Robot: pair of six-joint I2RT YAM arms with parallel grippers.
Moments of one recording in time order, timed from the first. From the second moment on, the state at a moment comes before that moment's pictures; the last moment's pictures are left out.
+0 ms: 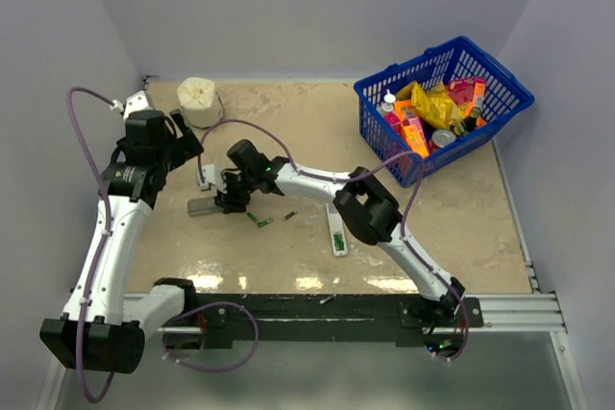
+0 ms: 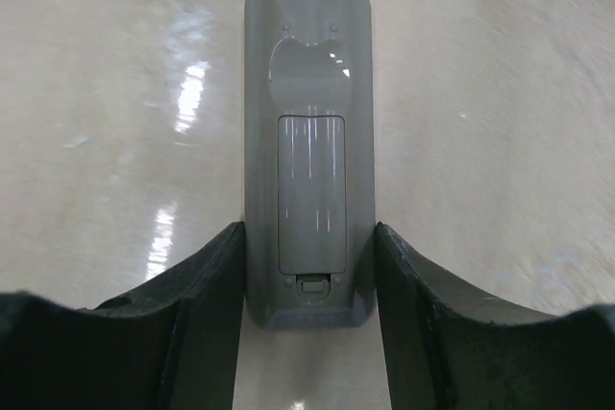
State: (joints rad) left arm -0.07 1.03 1.14 -0.73 -0.27 -0.50; right arm 0.97 2.47 1.99 -0.27 -0.50 -0.58
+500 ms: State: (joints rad) left arm -0.07 1.07 1.19 -0.72 -0.31 -0.48; right arm 1.18 2.35 1.81 -0.27 -0.57 -0.66
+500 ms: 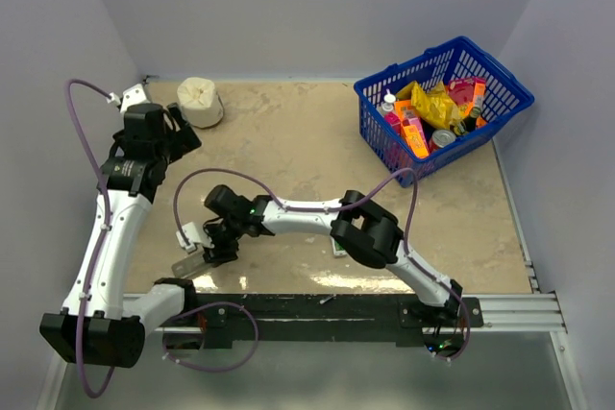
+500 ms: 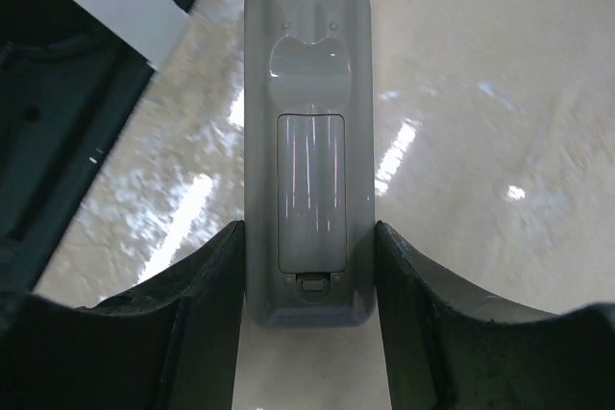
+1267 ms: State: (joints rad) left arm -0.08 1.02 1.25 -0.72 -0.37 -0.44; right arm 1.23 1.95 1.36 -0.22 -0.52 -0.68
